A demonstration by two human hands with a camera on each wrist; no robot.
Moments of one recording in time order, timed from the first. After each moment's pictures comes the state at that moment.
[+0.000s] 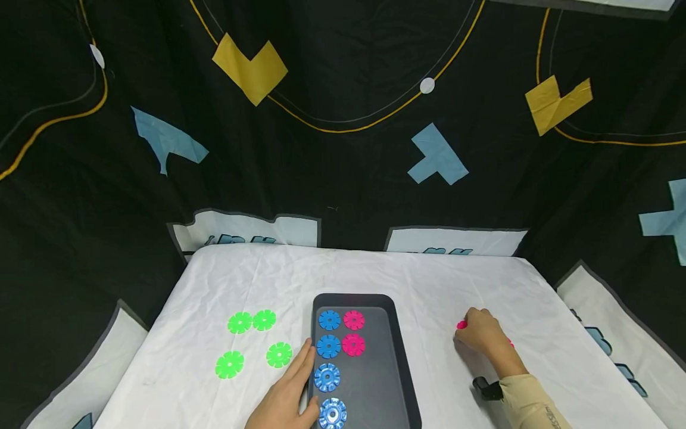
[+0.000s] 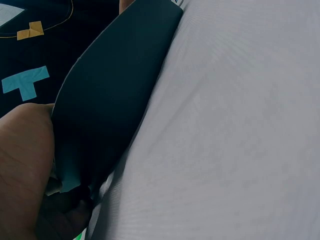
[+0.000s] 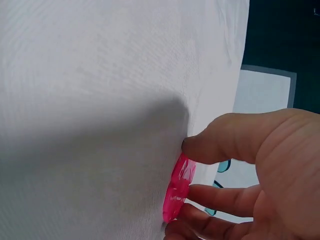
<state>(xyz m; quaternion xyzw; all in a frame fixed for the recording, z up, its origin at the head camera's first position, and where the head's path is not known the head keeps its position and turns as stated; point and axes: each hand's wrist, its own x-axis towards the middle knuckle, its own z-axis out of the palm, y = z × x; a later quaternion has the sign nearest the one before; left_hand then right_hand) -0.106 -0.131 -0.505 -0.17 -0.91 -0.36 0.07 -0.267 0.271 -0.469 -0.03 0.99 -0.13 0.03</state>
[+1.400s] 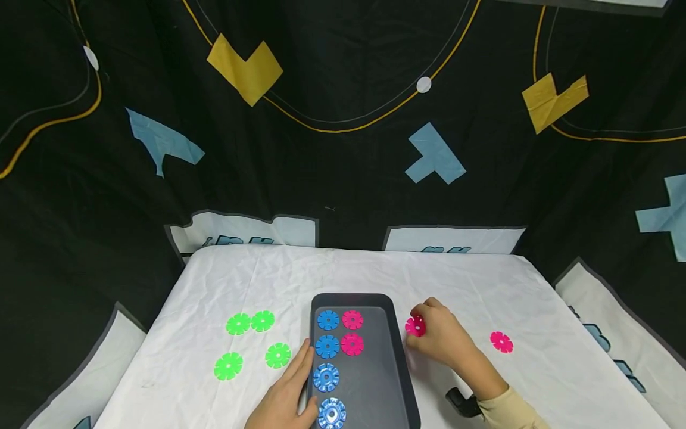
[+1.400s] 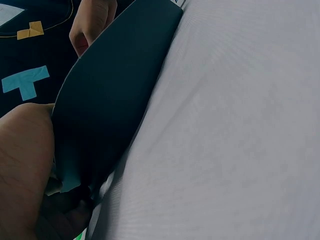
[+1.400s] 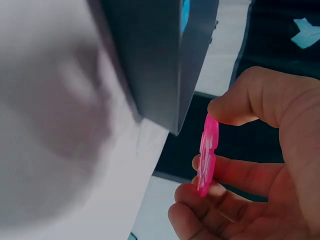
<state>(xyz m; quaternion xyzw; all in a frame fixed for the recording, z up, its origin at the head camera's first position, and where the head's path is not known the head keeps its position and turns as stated) -0.108 -0.132 -0.509 -0.18 -0.91 -0.36 0.10 -0.224 0.178 -0.432 -0.20 0.96 -0.19 -0.08</state>
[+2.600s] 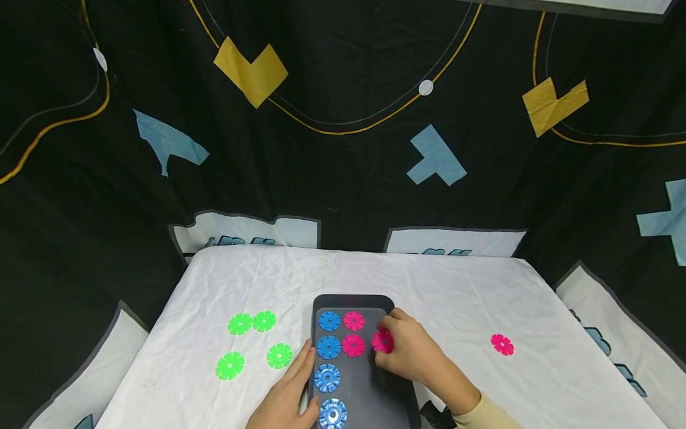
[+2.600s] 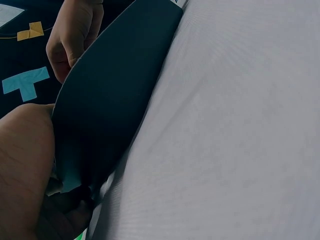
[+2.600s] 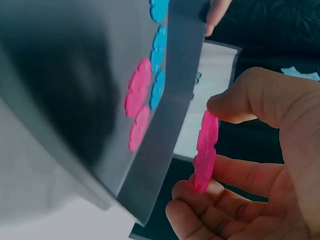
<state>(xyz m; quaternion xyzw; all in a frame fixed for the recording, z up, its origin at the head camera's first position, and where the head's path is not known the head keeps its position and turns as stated) -0.107 -0.132 -0.509 -0.18 -0.91 -0.36 0.08 -0.200 0.122 -0.430 -0.28 0.94 -0.20 -0.05</state>
